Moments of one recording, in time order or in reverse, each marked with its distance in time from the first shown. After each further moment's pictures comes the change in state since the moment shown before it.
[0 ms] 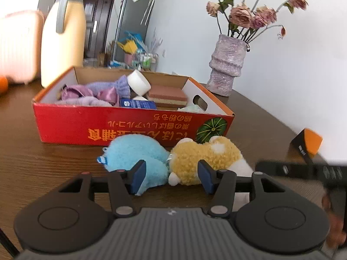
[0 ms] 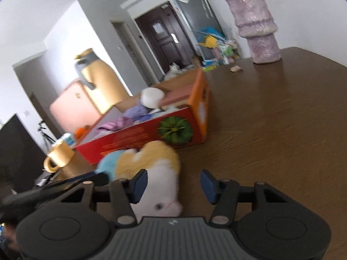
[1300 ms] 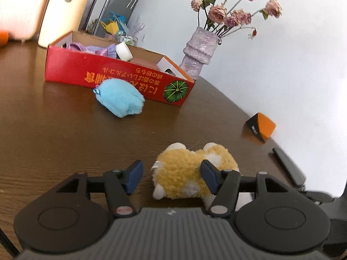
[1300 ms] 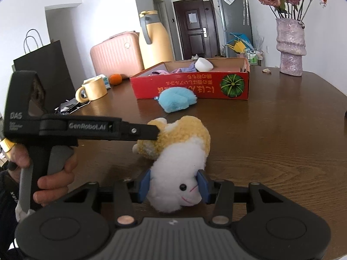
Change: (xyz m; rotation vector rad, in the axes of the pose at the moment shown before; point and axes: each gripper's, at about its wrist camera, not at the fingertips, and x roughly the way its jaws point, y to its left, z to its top) left arm -0.086 0.007 -0.072 -0.120 0.060 -0.209; right arm -0.100 0.110 -0.125 -0.313 0.072 -0.043
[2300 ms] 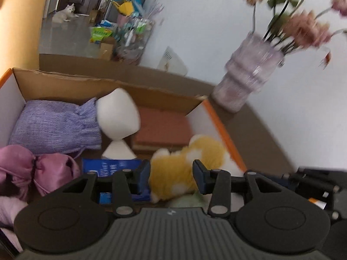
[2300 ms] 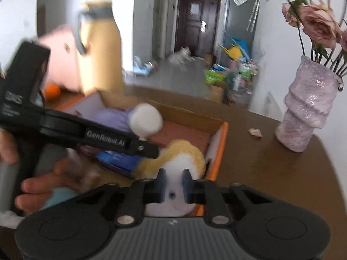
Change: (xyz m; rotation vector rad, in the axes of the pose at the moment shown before) left arm 0.233 0.045 0.231 -0.031 0.141 0.120; right arm 0.194 -0.114 0.255 -0.192 0.099 -0.157
